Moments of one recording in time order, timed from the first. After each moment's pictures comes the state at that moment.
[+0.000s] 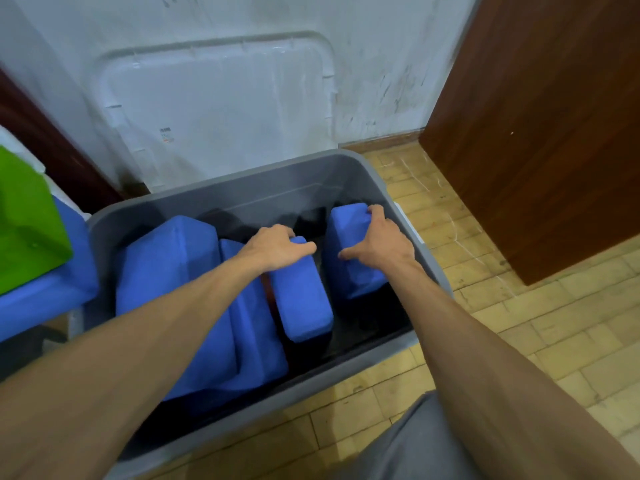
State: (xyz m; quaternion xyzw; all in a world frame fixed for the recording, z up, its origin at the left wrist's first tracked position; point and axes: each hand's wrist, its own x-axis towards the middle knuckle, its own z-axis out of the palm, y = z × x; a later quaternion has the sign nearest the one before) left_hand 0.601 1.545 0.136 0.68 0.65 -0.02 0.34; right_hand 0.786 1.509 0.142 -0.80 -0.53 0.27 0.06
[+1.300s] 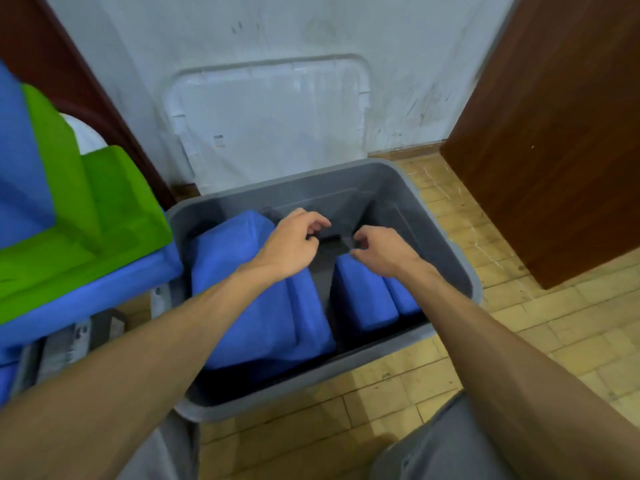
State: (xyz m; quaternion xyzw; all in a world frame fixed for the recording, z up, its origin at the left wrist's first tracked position) left_hand 0.537 1.508 0.175 0.76 0.52 0.22 0.32; right_hand 0.716 1.484 0.176 -0.71 -0.66 0.24 0.02
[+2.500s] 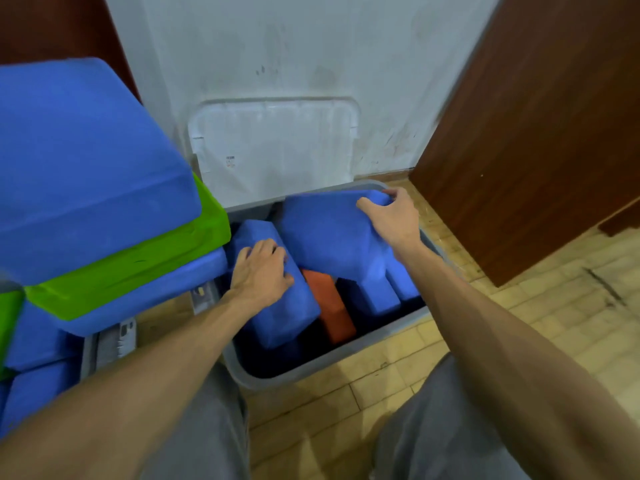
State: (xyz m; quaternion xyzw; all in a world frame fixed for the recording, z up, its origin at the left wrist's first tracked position) left_hand 0.424 1.460 0.175 0.83 0.55 0.08 0.07; right_hand 0.638 1.453 0.273 -0.78 -0.40 0.25 0.40
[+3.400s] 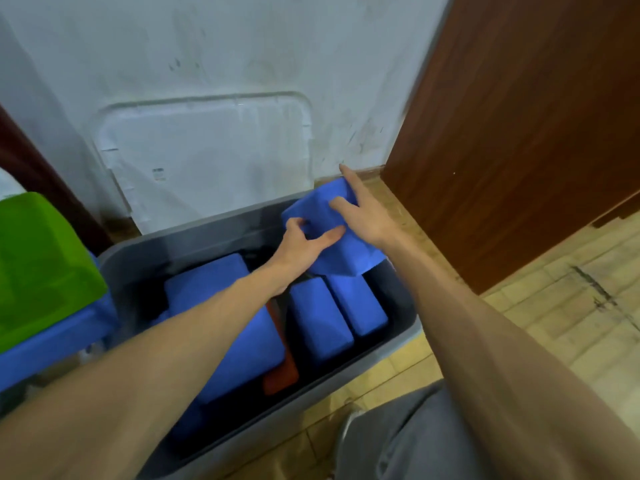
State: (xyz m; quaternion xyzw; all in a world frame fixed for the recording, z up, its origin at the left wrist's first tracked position) left_hand 0.624 1.526 0.202 0.51 0.51 0.29 0.63; right_hand 0.755 1.519 0.261 -0.70 -0.54 0.33 0.32
